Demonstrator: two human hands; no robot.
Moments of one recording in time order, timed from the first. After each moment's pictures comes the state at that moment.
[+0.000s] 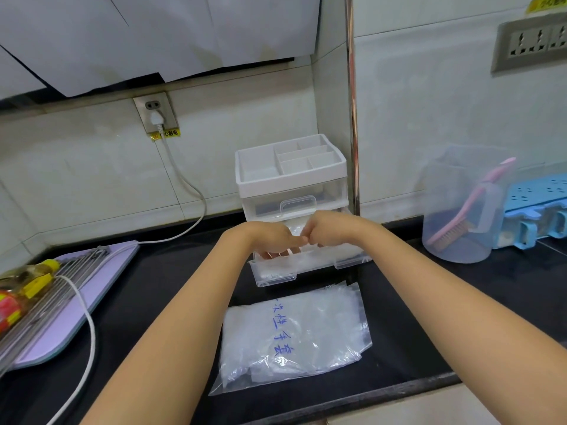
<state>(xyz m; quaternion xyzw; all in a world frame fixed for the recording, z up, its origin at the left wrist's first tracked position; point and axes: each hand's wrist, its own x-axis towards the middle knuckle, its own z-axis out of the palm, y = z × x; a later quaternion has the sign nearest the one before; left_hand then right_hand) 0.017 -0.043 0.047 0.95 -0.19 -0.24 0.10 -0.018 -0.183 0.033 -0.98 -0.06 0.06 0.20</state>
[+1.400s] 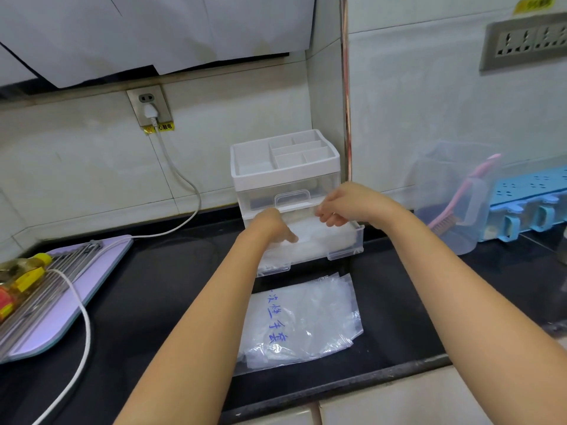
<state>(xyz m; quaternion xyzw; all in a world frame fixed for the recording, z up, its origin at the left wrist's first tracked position) 0.016 -0.059 0.035 0.98 -0.12 -0.07 0.14 -0.049 -0.217 0.055 -0.91 0.02 -0.02 0.40</state>
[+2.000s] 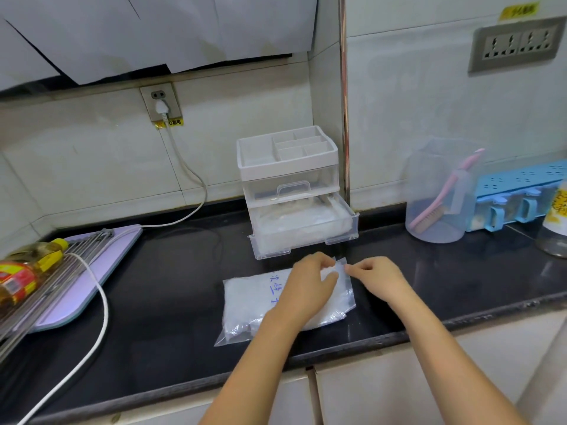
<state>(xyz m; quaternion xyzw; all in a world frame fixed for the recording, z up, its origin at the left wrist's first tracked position) -0.108 -0.061 -0.054 0.89 -0.26 0.02 0.37 -0.131 -0.214 -0.070 -0.86 0.19 -0.06 0.48</state>
